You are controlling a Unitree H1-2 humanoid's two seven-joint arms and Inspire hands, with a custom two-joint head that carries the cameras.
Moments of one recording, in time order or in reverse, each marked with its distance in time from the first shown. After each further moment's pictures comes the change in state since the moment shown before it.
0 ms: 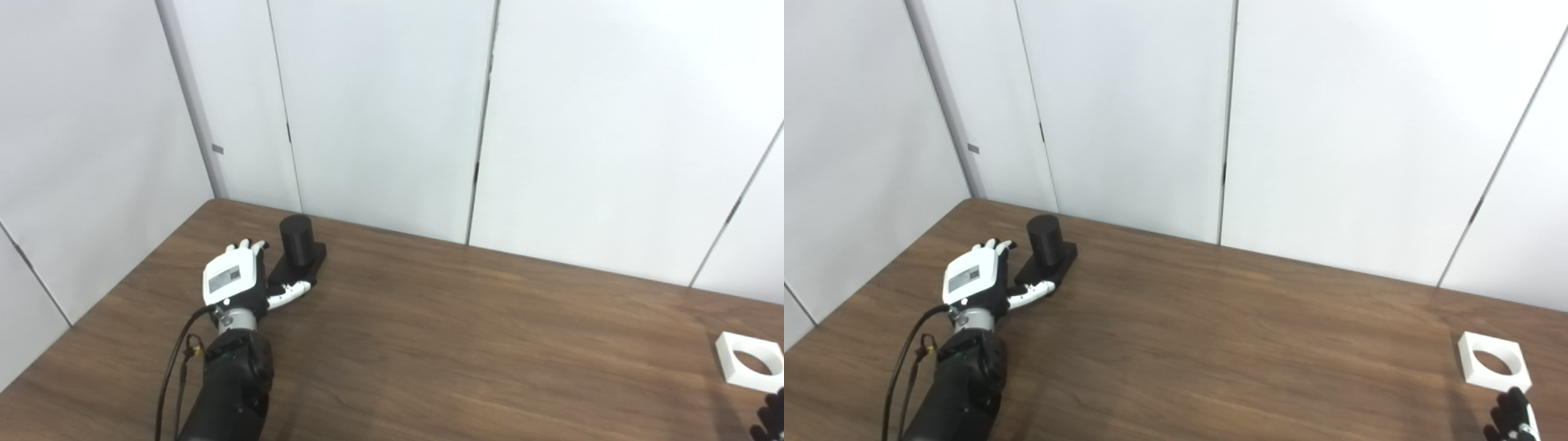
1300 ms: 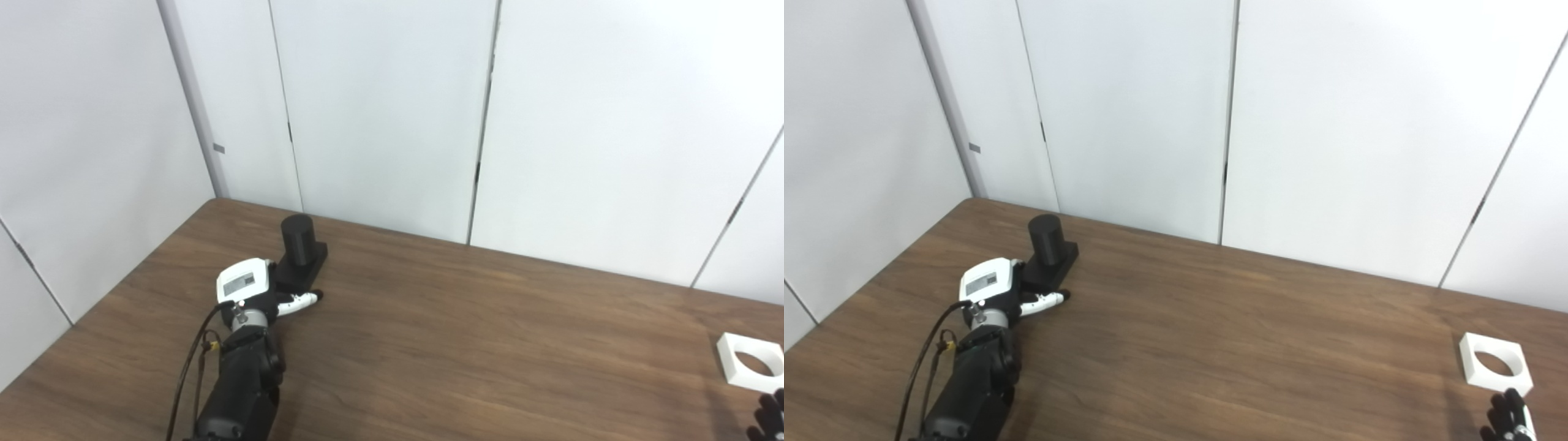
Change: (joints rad) left arm -0.084 -0.018 -0.006 0.217 0.057 -0.002 -0.006; right arm 0.016 0.004 0.001 -0.016 0.000 -0.001 0.001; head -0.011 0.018
